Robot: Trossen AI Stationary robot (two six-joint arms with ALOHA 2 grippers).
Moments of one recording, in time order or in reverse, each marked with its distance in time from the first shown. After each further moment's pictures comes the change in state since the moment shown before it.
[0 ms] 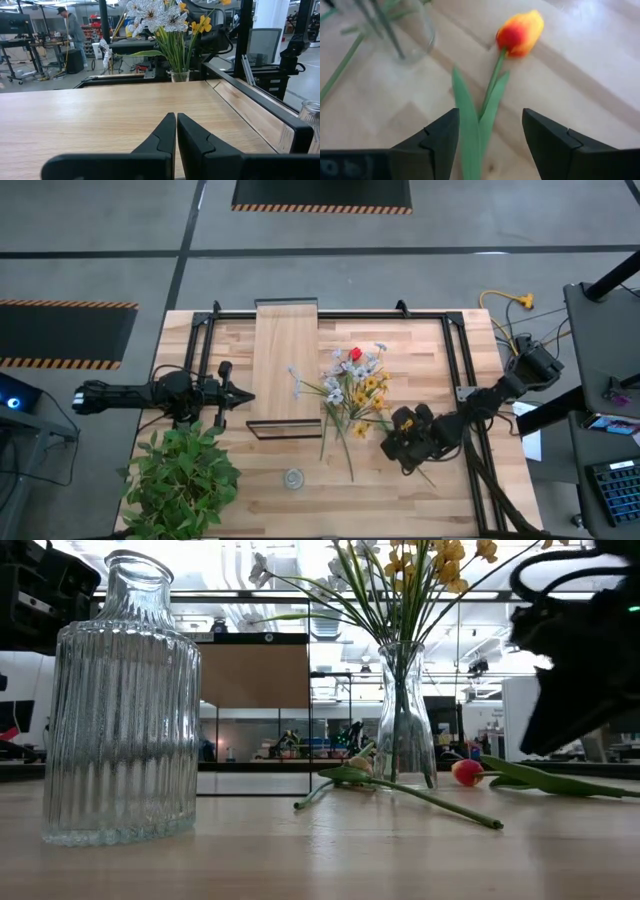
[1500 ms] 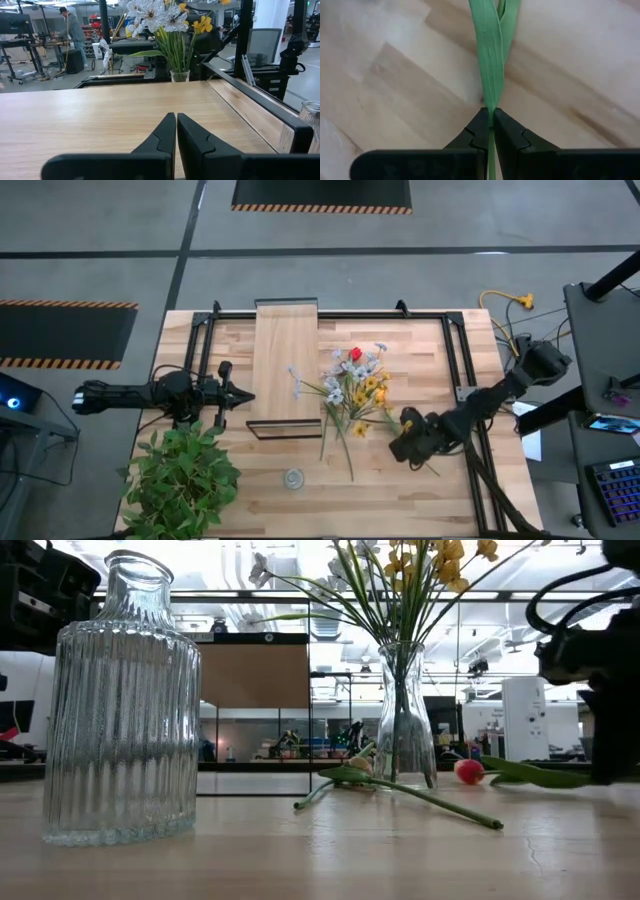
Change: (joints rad) left arm 0.000 0.000 0.000 0.000 0.000 0.000; right arm 0.005 -0.094 -0.100 0.033 -0.288 0.177
